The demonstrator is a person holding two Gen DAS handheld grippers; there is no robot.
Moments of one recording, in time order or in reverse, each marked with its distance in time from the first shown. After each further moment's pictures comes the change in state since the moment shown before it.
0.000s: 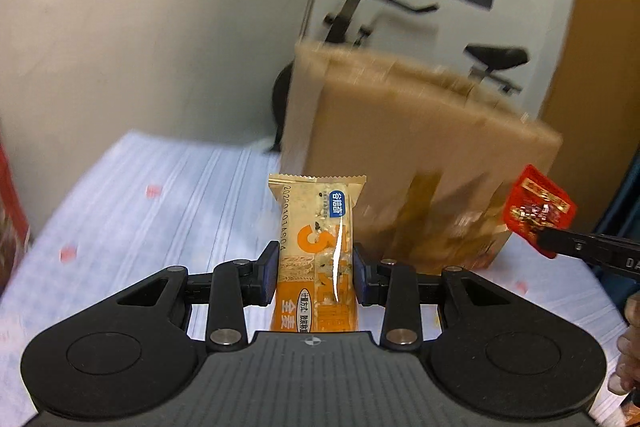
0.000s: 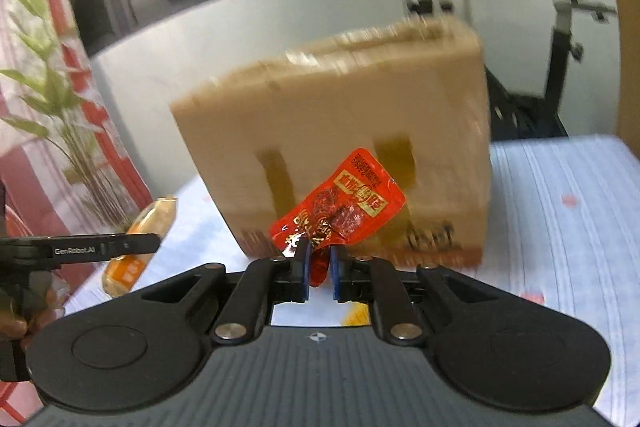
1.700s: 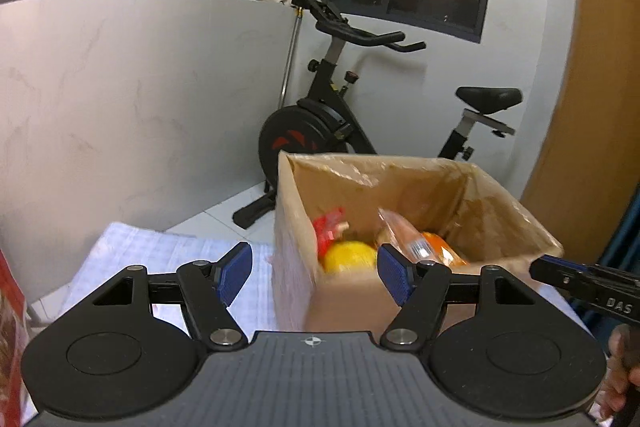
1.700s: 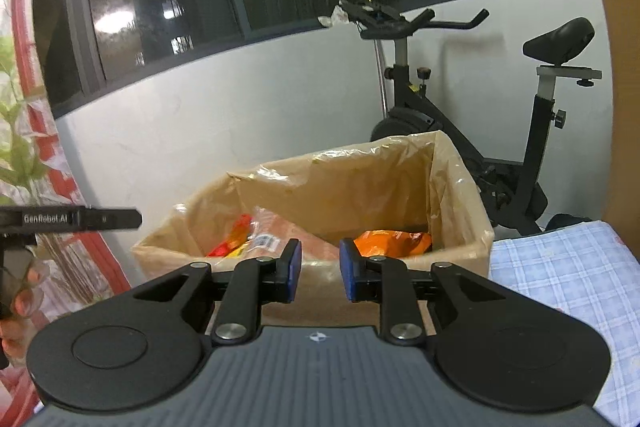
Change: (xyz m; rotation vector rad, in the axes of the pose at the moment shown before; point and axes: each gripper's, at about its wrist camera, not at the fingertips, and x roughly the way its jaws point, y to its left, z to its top) left arm 0.007 -0.009 0.101 0.037 -0.058 -0.027; right arm 0.025 0.002 0.081 0.020 -0.140 -0.104
